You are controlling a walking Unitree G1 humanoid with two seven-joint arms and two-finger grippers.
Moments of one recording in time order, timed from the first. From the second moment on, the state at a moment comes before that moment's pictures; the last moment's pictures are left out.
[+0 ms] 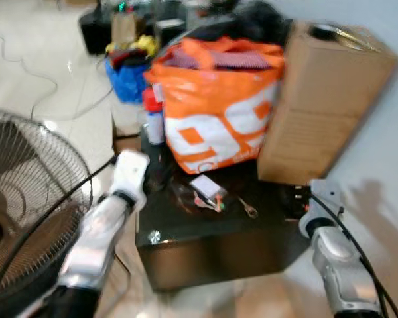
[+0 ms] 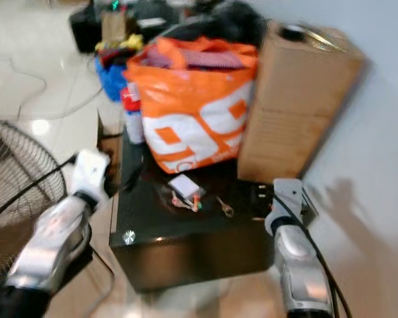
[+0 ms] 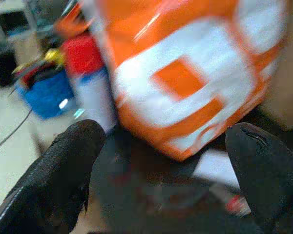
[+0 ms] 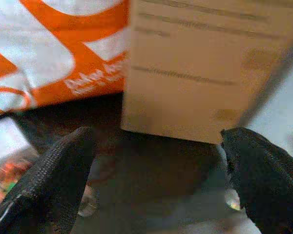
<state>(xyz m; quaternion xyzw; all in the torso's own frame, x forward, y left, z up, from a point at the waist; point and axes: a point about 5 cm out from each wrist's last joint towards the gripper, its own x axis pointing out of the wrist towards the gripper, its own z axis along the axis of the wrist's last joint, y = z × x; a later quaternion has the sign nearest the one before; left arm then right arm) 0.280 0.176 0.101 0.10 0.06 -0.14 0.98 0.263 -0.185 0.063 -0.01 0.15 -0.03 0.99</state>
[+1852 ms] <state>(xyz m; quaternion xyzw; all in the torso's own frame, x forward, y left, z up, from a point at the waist) 0.261 0.152 0.066 0.19 0.18 -0.37 0.89 0.245 -0.177 0.004 0.05 0.35 0.04 0.93</state>
